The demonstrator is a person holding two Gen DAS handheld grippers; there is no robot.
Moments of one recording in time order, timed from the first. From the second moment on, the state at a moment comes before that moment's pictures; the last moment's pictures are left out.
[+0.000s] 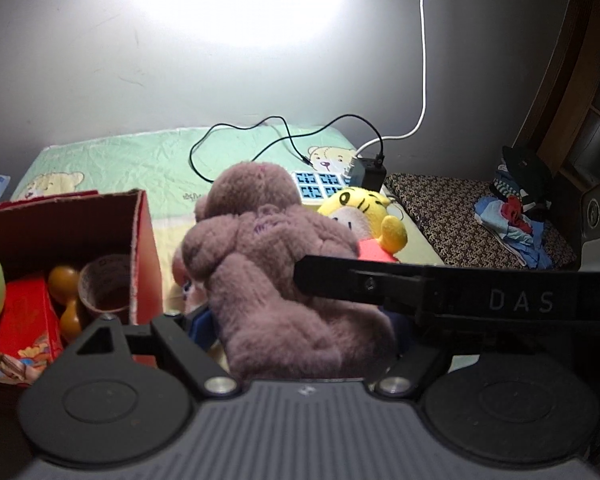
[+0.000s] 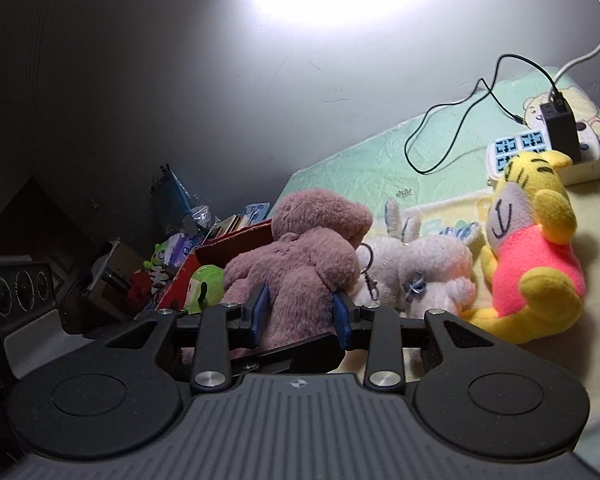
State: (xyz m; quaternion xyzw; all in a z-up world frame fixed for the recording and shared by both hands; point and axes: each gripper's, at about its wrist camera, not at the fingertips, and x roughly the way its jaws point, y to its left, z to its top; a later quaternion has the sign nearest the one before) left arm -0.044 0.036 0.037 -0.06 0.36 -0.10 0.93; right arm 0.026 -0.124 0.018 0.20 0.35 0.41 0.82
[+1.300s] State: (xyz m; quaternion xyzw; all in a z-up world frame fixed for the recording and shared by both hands) left arm -0.024 0.293 -0.026 -0.13 0.44 -0.04 0.89; right arm 0.047 0.141 -0.030 0.12 0.46 0.41 0.78
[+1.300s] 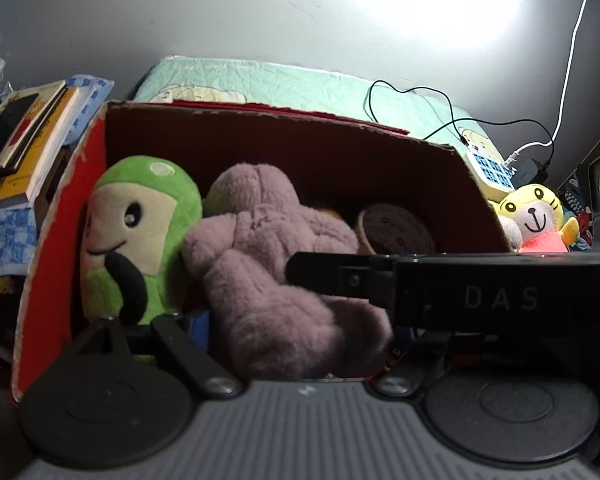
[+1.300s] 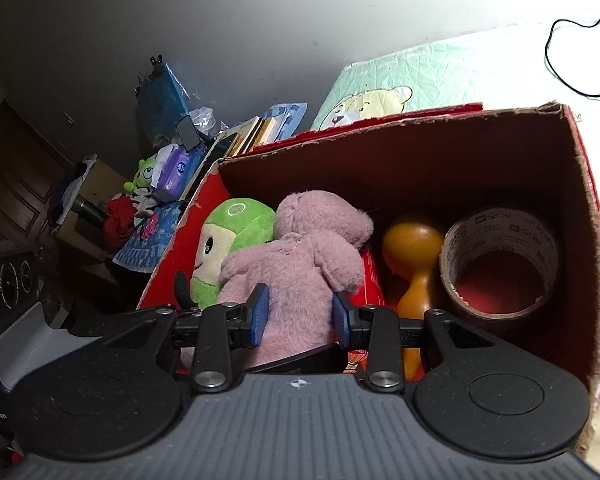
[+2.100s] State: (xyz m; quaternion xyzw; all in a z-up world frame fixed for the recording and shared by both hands) left arm -0.035 0.273 -0.009 -0.05 0.44 0.01 0.90; right arm 0.036 0.130 -0.031 0.09 0.47 0.38 0.79
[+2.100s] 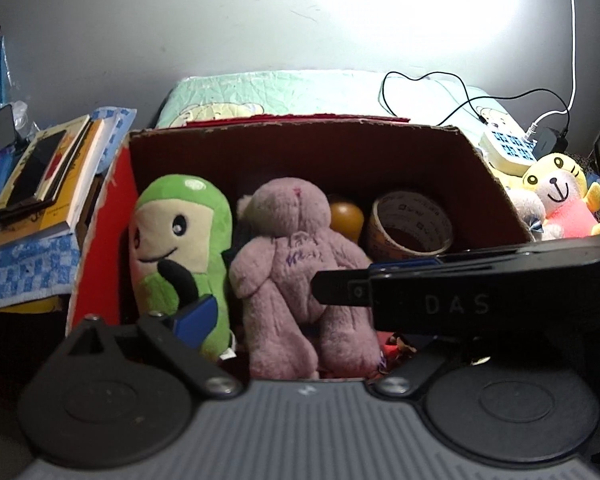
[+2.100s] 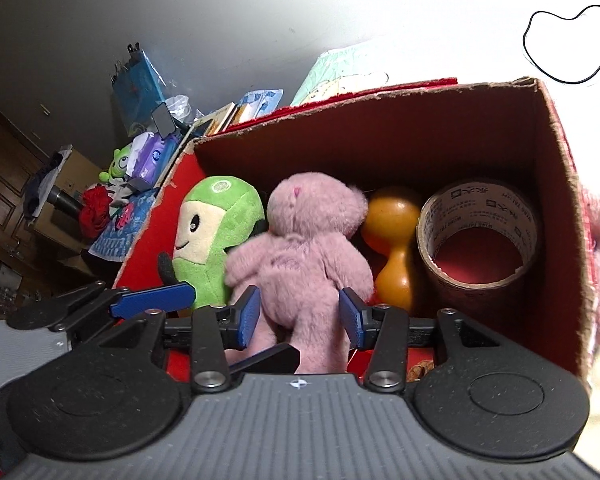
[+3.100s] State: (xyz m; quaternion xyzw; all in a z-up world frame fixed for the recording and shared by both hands) left arm -0.031 0.097 0.037 -0.01 0.42 -0.04 0.91; right arm 0.013 -0.074 0.001 0.21 0.39 0.31 0.84
